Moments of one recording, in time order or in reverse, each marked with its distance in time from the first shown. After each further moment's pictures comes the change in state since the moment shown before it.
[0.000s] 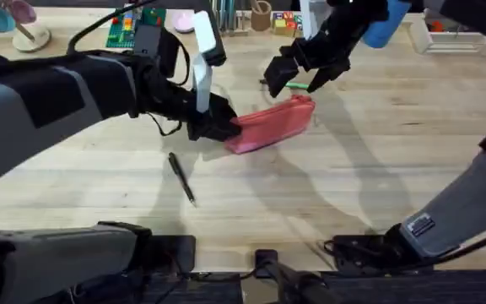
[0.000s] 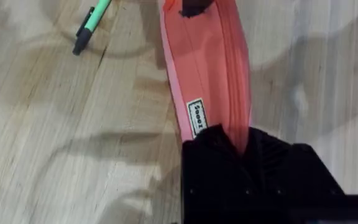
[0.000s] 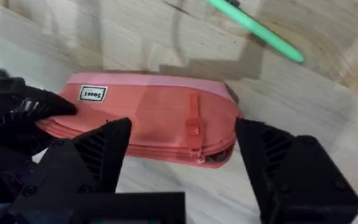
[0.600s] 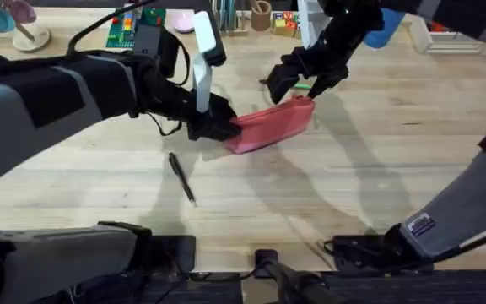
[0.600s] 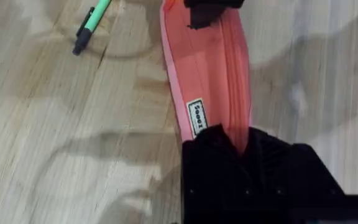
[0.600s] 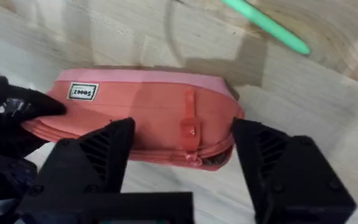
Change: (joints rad) left arm 0.000 0.000 0.000 0.000 0.000 0.000; right arm 0.002 0.002 -0.053 0.020 0.002 0.007
